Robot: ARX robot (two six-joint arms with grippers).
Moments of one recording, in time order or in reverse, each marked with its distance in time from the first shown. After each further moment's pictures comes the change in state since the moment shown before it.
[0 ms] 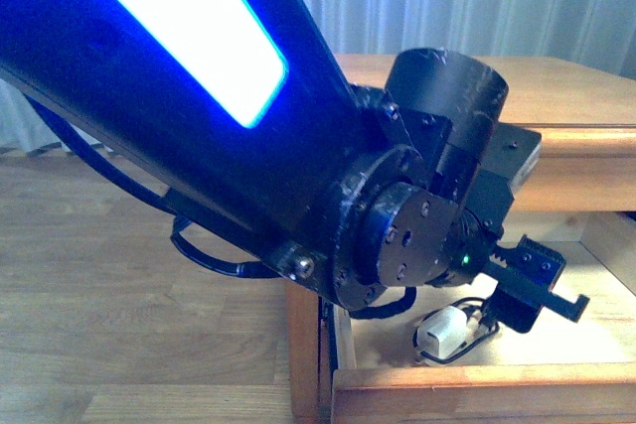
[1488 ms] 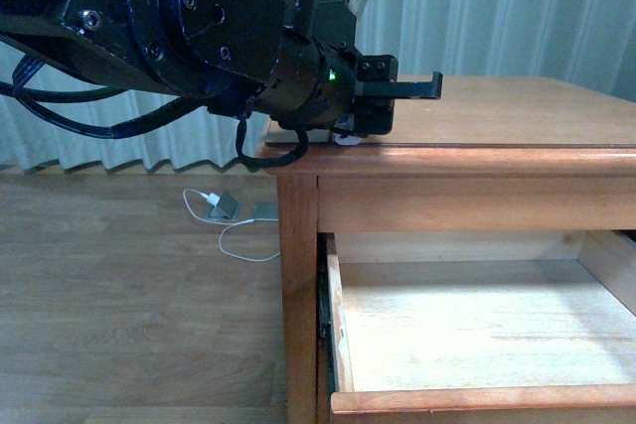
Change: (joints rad) left arm 0.200 -0.158 0.073 0.005 -0.076 -0.206; right arm 0.000 0.000 0.000 0.000 0.000 0.000
